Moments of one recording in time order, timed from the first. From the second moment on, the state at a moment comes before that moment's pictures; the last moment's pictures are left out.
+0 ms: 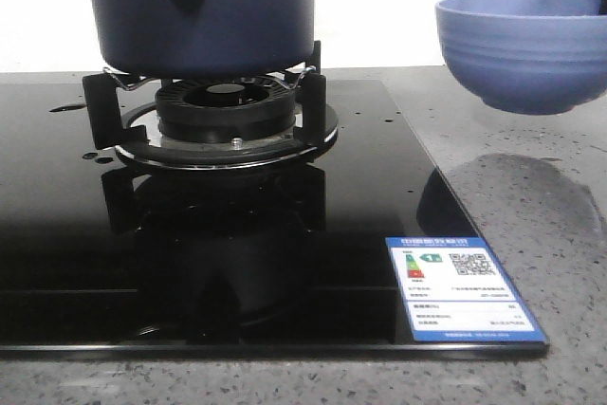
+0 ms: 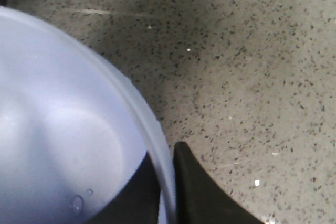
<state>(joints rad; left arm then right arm) -0.44 1.13 -1.08 -0.62 0.09 0.58 -0.09 1.62 -1.39 0.27 1.03 -0.23</state>
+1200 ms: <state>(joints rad) -0.56 1.25 -1.08 -0.62 0.05 0.58 -0.09 1.49 -1.45 0.27 1.05 -0.23</state>
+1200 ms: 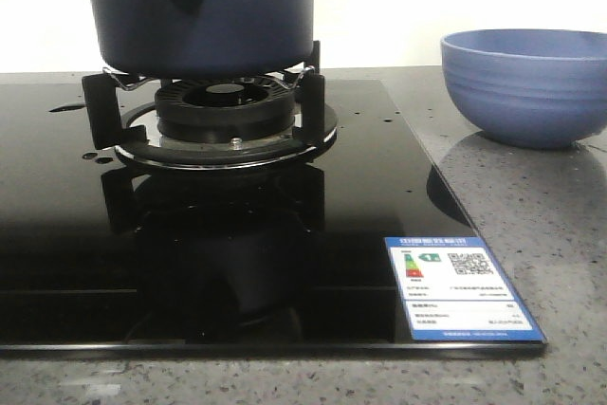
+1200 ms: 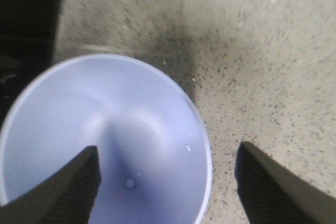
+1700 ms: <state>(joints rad) -0.58 1.40 -1.08 -0.63 -0.04 0.58 -0.09 1.40 -1.45 0.29 1.06 -0.23</state>
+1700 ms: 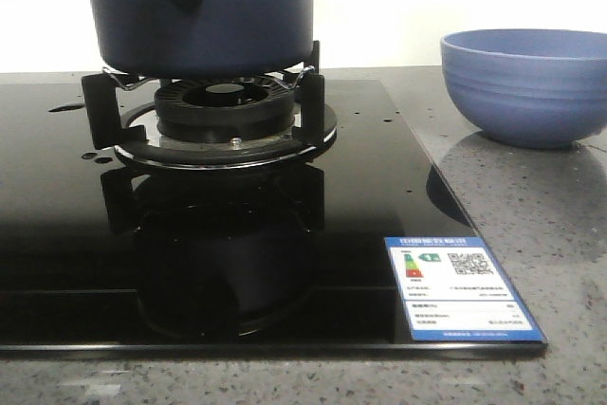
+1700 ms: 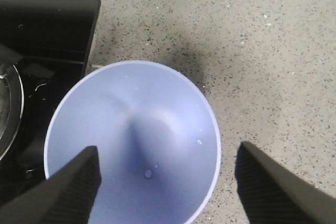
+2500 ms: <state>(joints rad) -0.58 1.40 -1.08 -0.64 -0.02 0.58 -0.09 1.40 -1.45 0.30 1.06 -0.23</state>
